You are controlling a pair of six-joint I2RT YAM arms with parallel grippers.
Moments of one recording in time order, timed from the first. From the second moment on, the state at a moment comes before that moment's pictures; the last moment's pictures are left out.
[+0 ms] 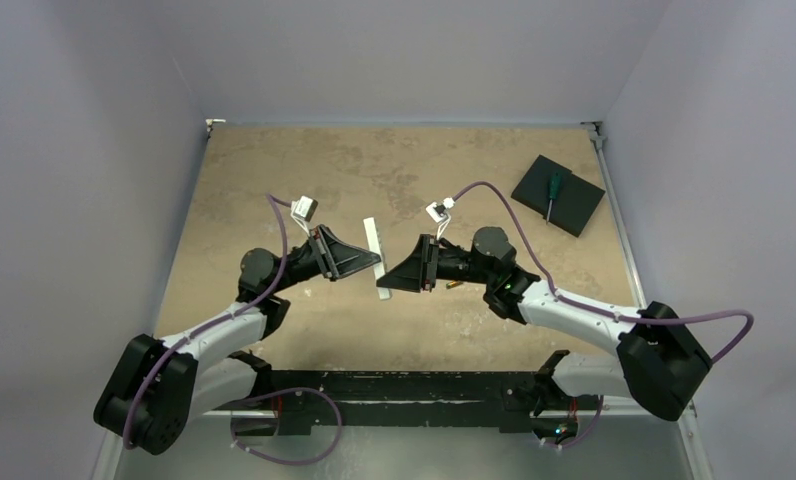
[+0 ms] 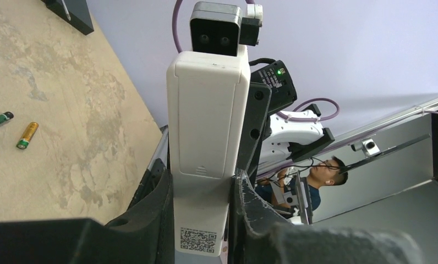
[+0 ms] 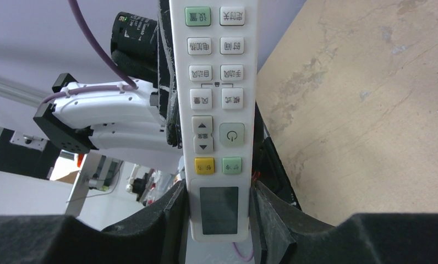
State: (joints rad) left arm -0.41 1.10 0.30 1.09 0.76 -1.39; right arm 0.77 1.24 0.59 0.63 -0.64 1.03
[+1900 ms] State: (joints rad) left arm -0.46 0.99 0.44 0.63 0.99 -1.05; right arm 0.77 1.09 0.96 -0.24 -0.55 0.42
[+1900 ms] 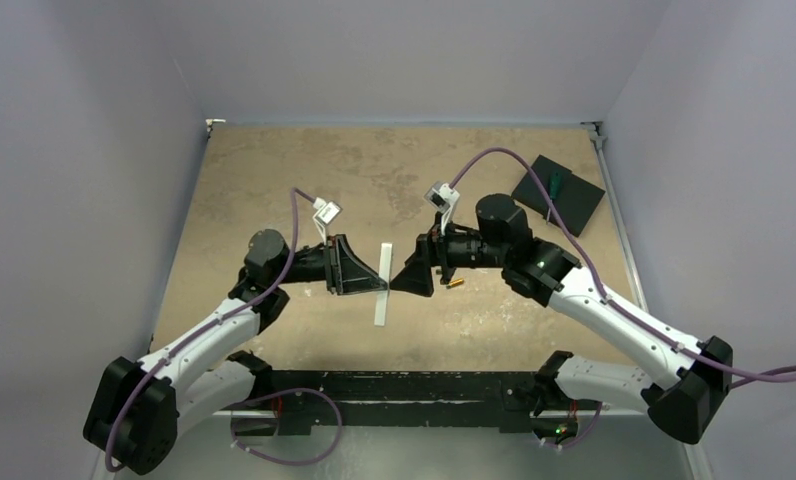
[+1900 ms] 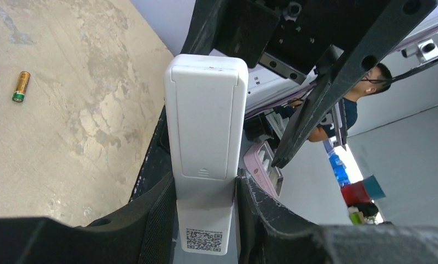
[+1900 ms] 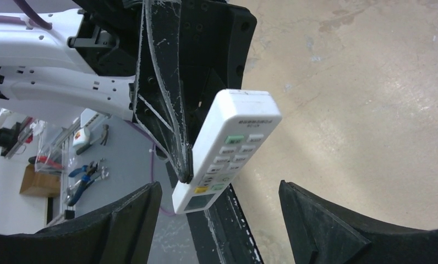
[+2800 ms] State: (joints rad) left arm -0.53 0.90 0.56 0.16 1.07 -0.68; right arm 0.76 1.19 1.12 -0.36 -0.68 0.31
